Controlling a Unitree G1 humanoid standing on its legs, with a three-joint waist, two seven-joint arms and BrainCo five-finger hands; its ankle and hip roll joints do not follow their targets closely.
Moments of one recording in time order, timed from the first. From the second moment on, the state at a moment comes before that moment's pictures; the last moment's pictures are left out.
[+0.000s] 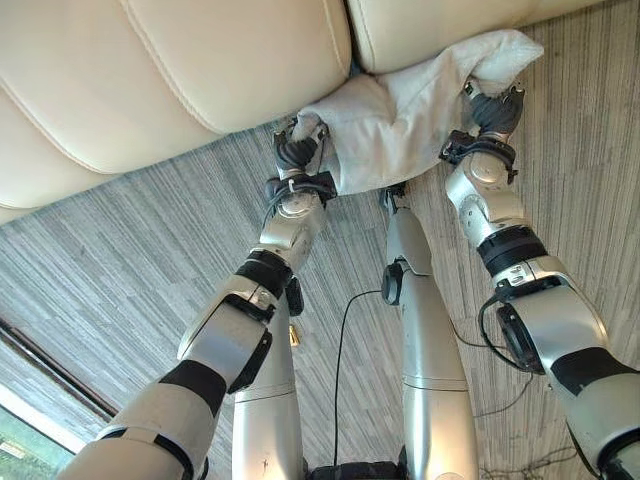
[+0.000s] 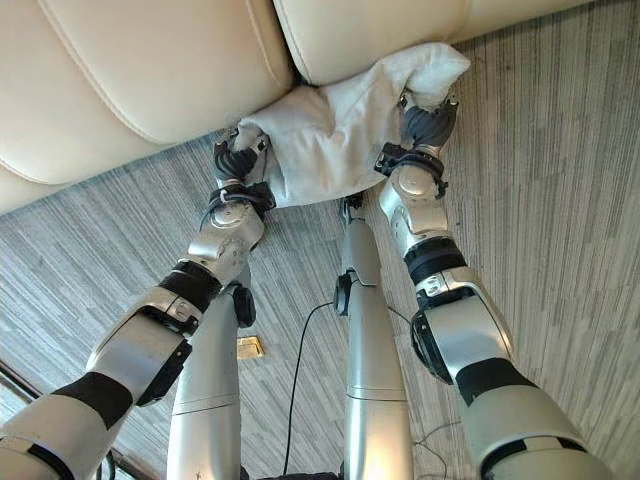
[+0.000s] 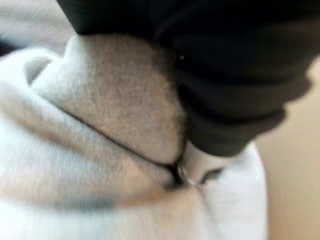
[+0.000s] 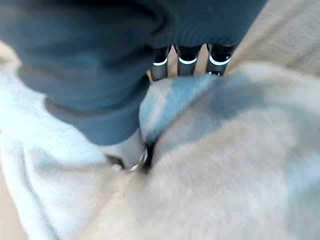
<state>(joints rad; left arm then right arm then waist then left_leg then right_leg) -1.06 0.07 -0.31 0.81 -0.87 -0.23 0.60 -1.14 -0.28 0.15 0.85 0.68 -0.28 -0.63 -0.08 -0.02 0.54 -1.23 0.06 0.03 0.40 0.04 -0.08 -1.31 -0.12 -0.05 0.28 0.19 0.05</state>
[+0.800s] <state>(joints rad) -0.28 0.27 -0.33 0.33 -0.45 -0.03 0.45 -0.29 -0.27 0.23 0.39 0.49 -0.11 -0.37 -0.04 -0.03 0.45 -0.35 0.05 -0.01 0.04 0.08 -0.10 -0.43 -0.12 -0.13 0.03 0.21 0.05</state>
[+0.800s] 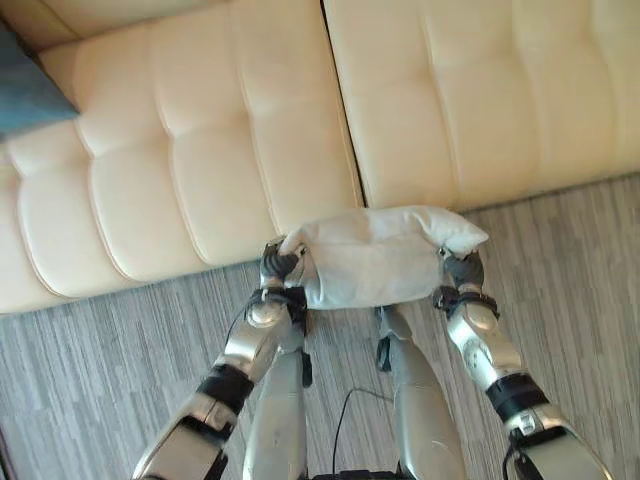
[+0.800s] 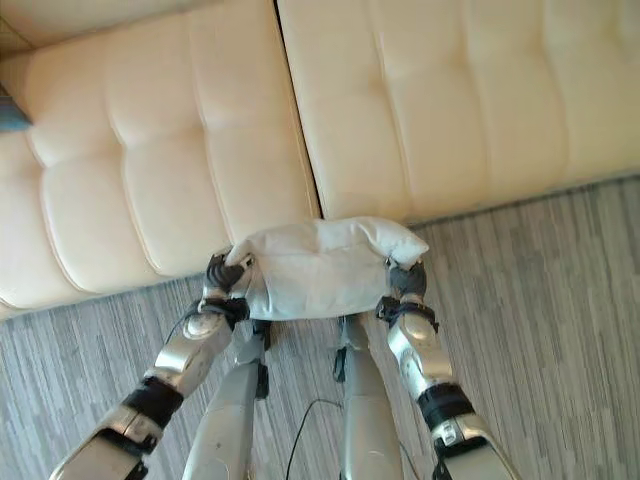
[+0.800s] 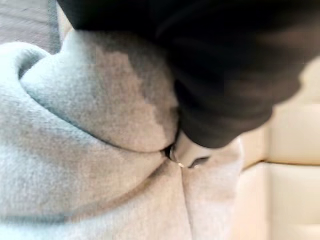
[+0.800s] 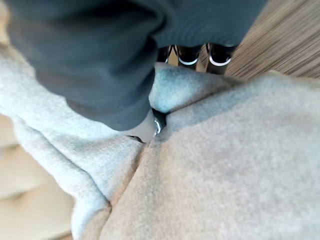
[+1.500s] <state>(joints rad) 0.11 0.31 -0.20 -0.04 -0.41 0.00 0.36 0.02 -0.27 0.21 -0.02 0.29 -0.03 -0.26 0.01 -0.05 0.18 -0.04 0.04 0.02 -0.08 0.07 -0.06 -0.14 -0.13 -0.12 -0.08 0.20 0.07</state>
